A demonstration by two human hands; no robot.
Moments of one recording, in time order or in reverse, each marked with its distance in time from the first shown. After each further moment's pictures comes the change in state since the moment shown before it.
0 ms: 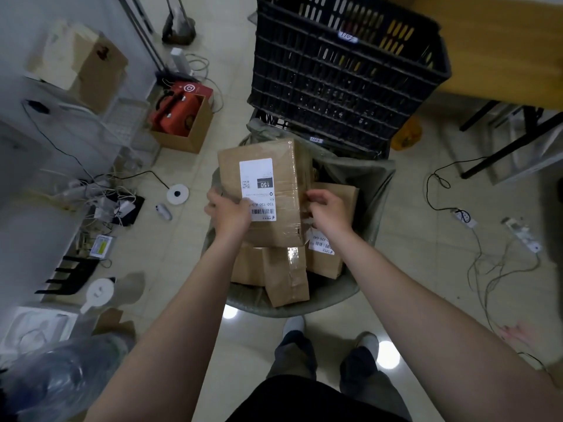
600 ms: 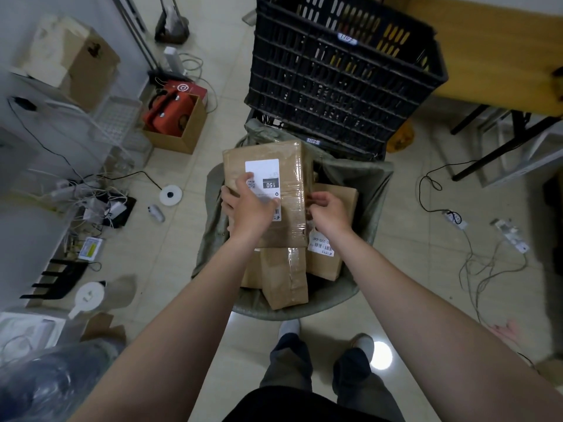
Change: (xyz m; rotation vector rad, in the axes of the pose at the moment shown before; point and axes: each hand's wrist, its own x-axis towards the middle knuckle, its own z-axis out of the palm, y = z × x) left_hand -0.012 0.015 0.029 0.158 -0.129 0.114; right_hand 0.010 0.005 0.002 -0.019 0.028 0.036
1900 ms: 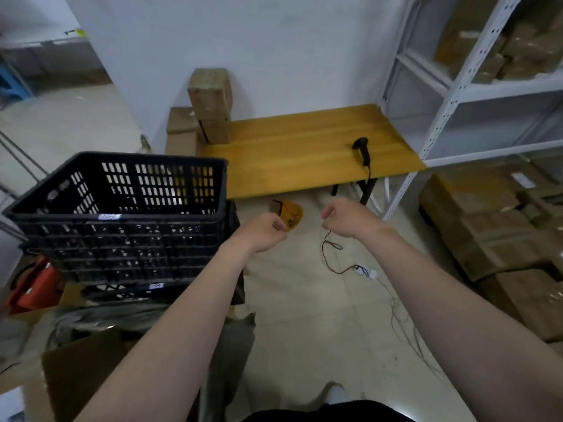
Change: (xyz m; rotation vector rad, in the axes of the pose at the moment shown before) left_hand -0.080 0.382 0.351 0.625 -0.668 0.685; right_hand 0.120 -0.097 -0.547 -0.726 0.211 -0.132
